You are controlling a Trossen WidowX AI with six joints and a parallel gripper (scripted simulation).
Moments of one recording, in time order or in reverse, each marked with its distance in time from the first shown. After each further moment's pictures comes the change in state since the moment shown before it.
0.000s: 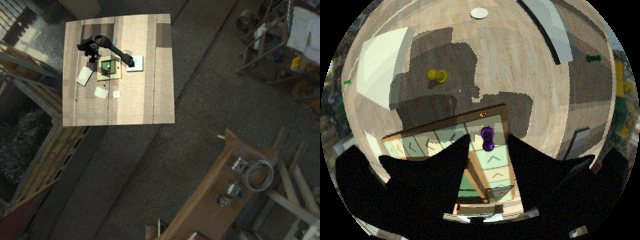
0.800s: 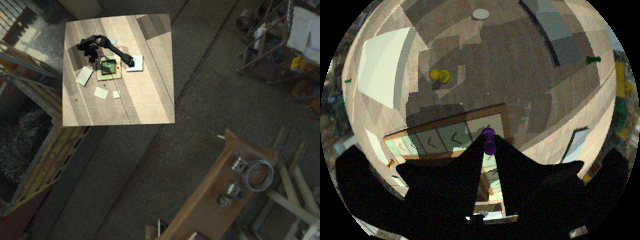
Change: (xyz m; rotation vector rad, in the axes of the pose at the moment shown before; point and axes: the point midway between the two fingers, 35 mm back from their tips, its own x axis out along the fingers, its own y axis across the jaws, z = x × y) arm -0.006 0.000 0.001 -0.007 0.013 0.004
